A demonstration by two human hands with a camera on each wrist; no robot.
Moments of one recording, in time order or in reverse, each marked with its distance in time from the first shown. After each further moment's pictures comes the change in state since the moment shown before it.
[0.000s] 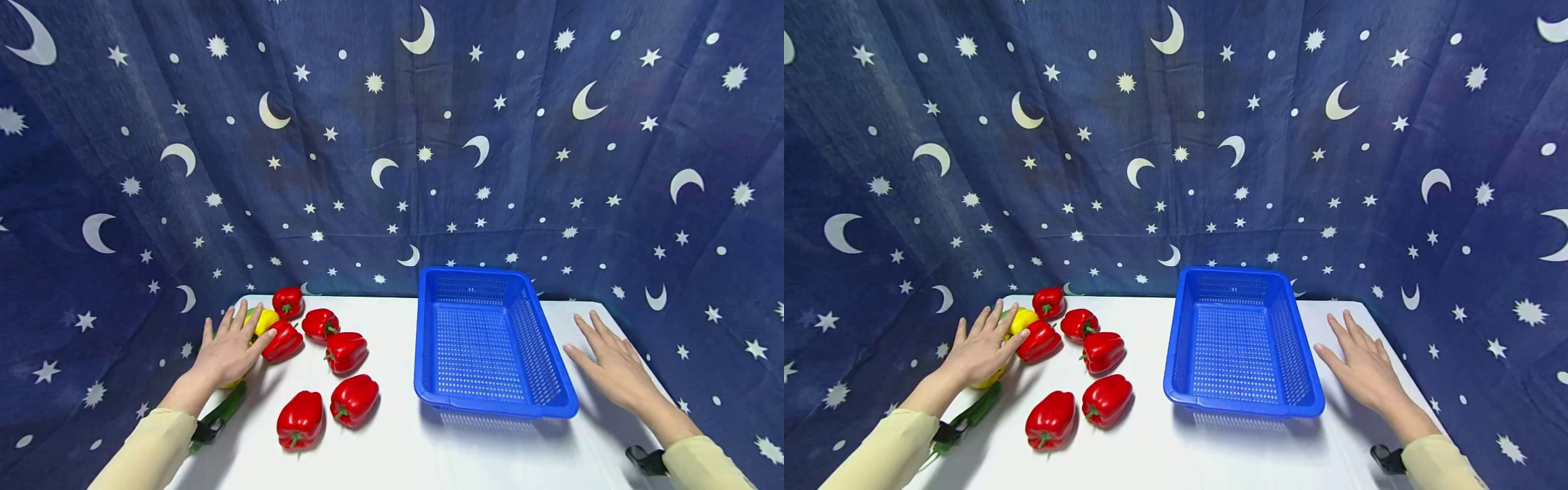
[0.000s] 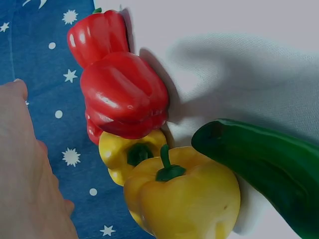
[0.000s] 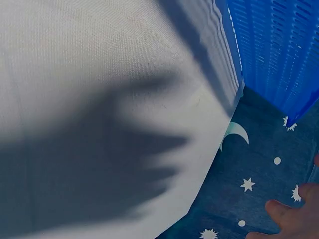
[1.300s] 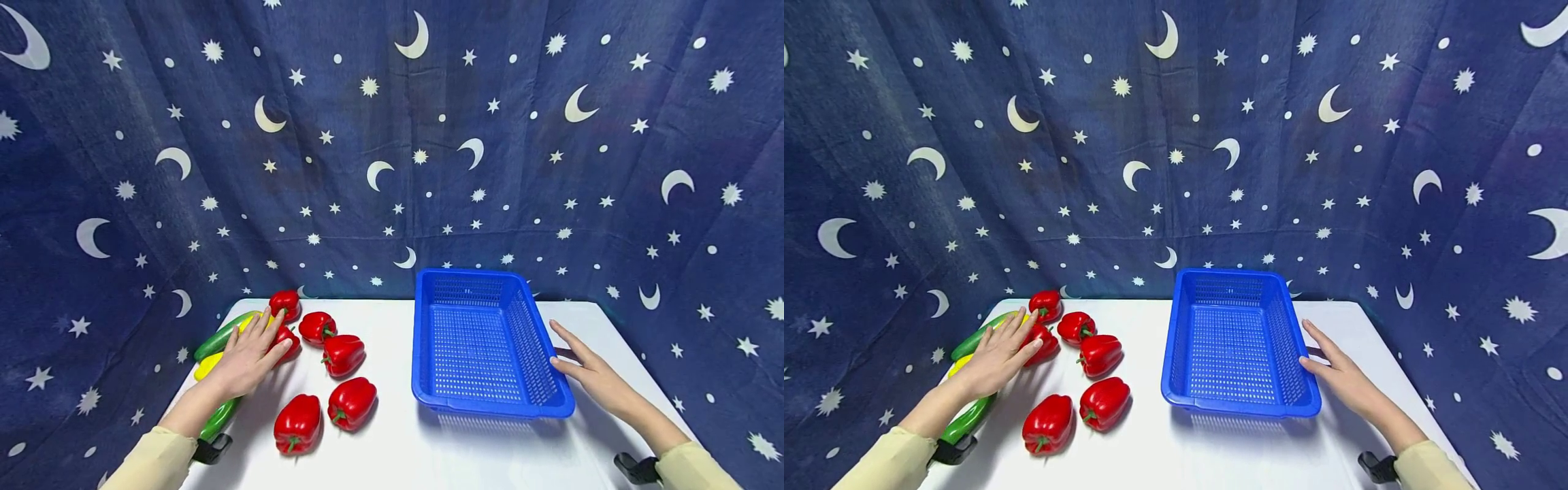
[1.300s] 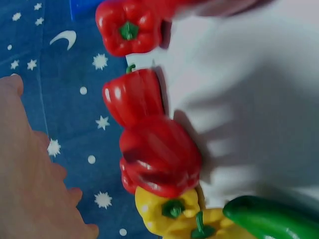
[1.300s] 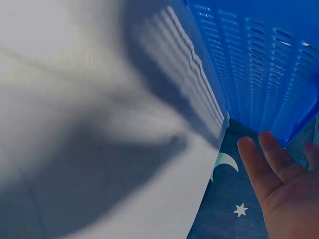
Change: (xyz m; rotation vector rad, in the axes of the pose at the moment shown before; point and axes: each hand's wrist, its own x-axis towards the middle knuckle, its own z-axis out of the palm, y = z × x) left_hand -0.014 0.039 0.003 -0.195 0.094 0.202; right_hand -0.004 -0.026 0.001 0.495 -0.208 -0.016
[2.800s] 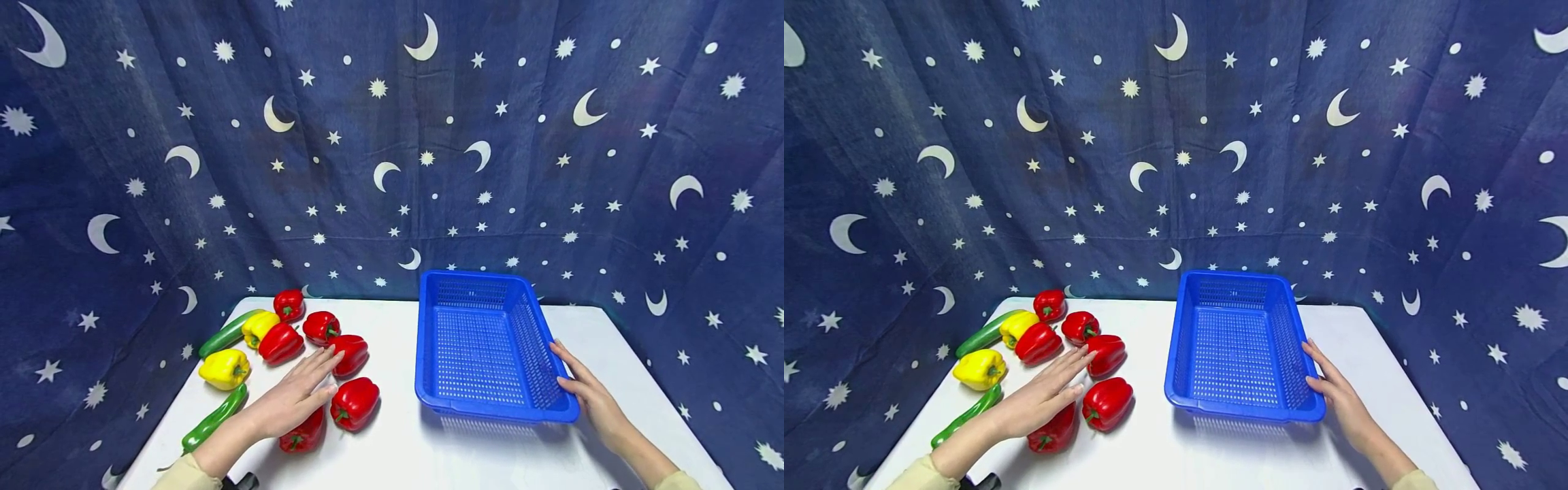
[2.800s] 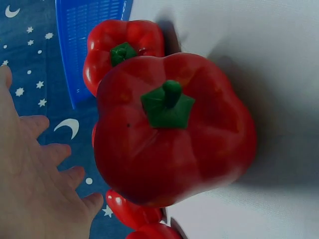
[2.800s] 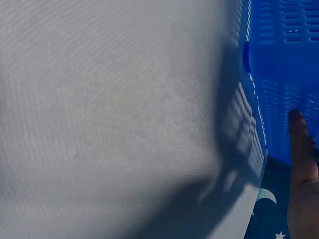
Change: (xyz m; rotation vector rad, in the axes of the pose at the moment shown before) left_hand -0.028 0.069 0.038 -0.254 -0.313 0.020; right_hand -0.022 0.016 0.033 0.529 -0.014 0.056
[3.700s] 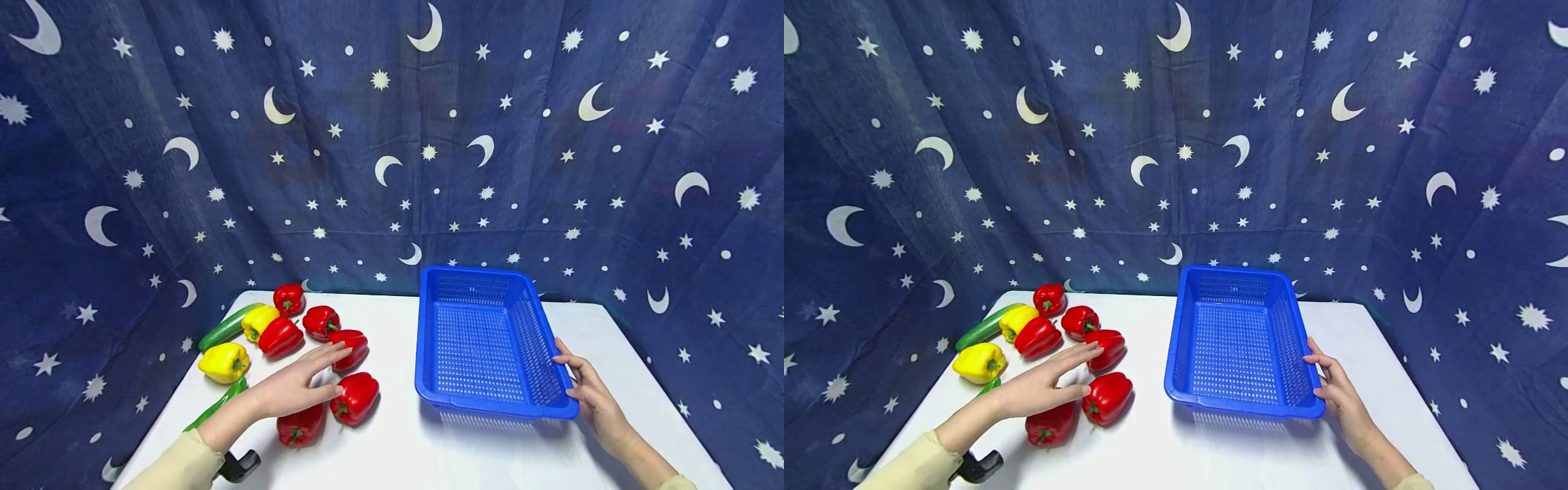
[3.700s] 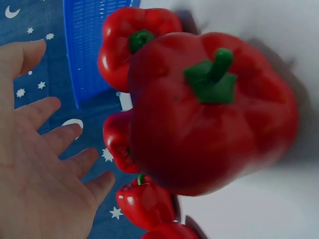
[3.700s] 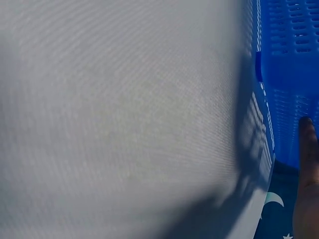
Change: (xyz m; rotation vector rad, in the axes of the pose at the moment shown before) left_hand 0.014 0.004 -0.015 -0.085 -0.096 0.070; right_hand -0.008 0.006 0.003 0.014 0.006 -0.157
